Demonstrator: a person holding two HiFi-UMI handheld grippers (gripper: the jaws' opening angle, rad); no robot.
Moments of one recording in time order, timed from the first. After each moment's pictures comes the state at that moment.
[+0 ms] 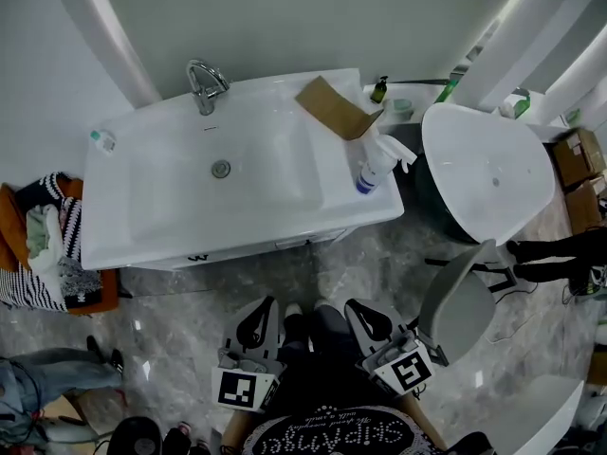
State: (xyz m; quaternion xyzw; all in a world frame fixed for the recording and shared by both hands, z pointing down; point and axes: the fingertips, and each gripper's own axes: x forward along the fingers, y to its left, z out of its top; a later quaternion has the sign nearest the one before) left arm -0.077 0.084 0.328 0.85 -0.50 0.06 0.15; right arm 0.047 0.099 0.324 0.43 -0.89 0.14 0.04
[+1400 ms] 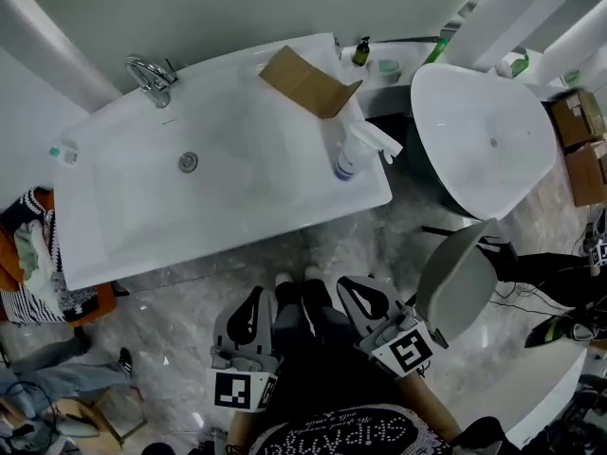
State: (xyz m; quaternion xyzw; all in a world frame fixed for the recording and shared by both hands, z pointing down) left arm -0.037 0.026 0.346 0.85 -0.50 0.07 0.16; right arm 0.085 0.035 0.359 0.43 -0.89 0.16 0.05
